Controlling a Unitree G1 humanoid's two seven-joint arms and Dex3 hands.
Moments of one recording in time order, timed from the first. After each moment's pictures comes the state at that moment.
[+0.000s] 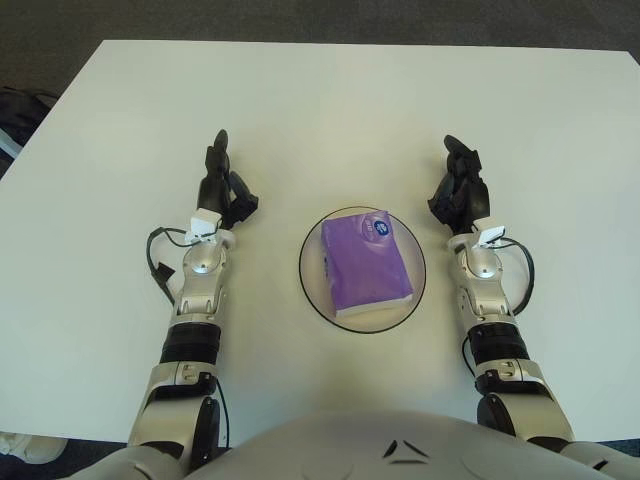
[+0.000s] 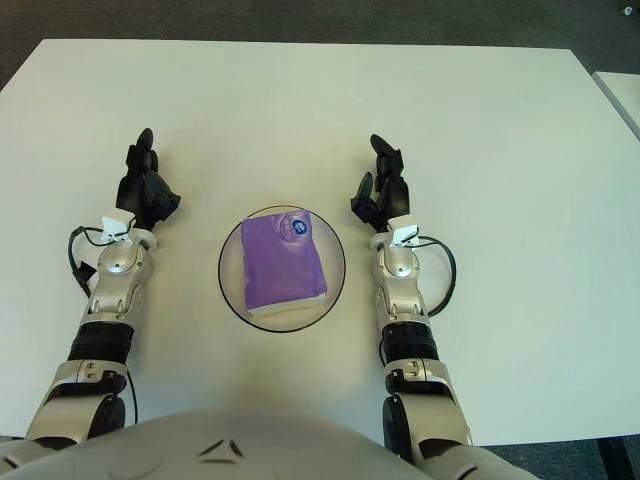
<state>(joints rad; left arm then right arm) -0.22 0.11 0.12 0.30 0.04 -0.31 0.06 -0.24 -0.02 -0.08 0.39 -0.01 -0.36 -0.07</state>
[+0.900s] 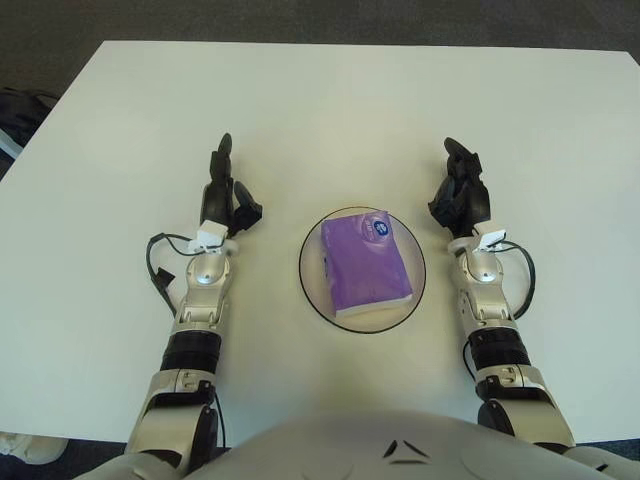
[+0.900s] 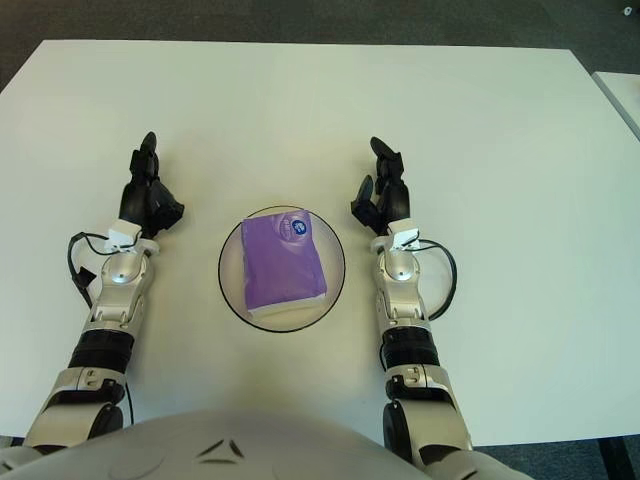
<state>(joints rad) -0.19 0.12 0.09 0.32 0.10 -0.43 0.08 -0.22 -0.02 -0.08 0.36 -0.01 -0.35 -0.07</state>
